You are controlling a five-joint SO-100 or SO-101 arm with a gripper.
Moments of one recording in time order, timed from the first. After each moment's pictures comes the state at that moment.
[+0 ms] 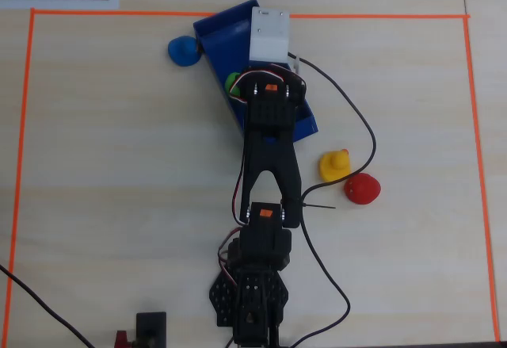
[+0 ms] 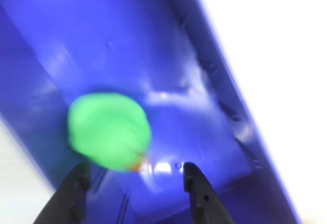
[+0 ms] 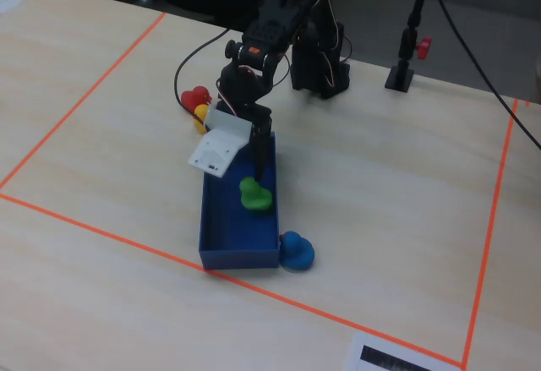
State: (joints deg) arm 8.7 84.3 89.7 53.9 -88.6
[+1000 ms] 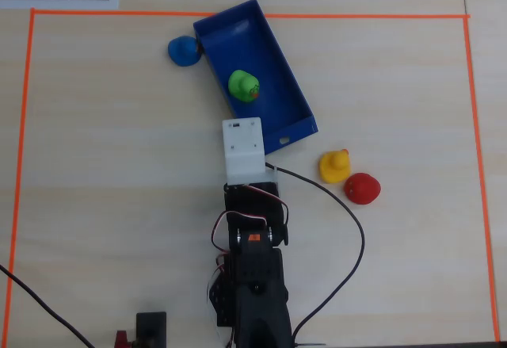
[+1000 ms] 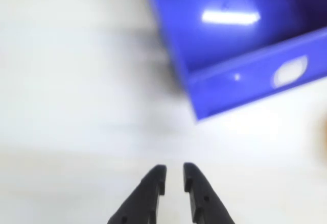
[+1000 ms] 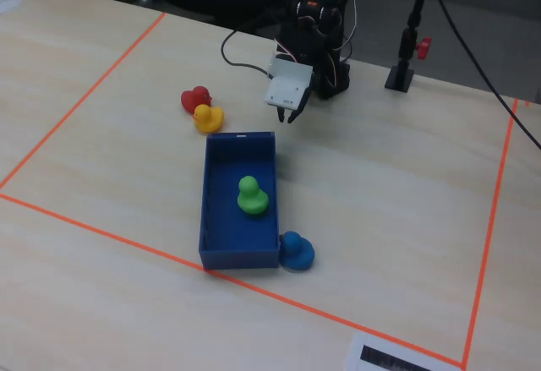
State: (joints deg) arm 1.9 176.0 166.5 63.1 -91.4
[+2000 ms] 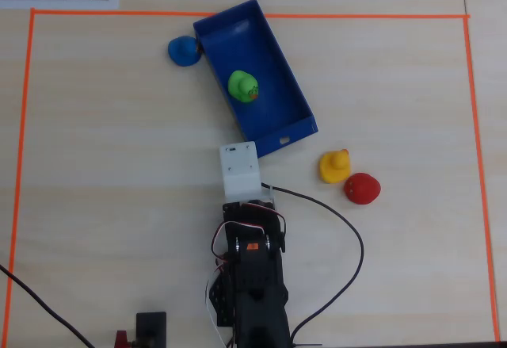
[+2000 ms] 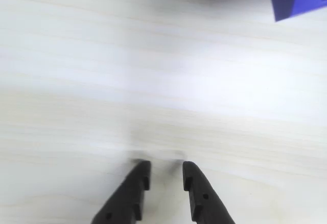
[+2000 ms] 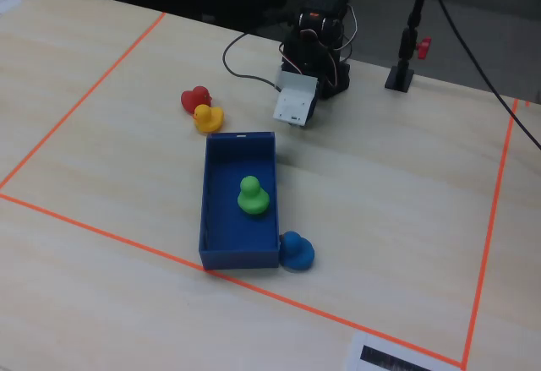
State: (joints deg) arm 0.7 189.9 178.0 75.8 -92.1
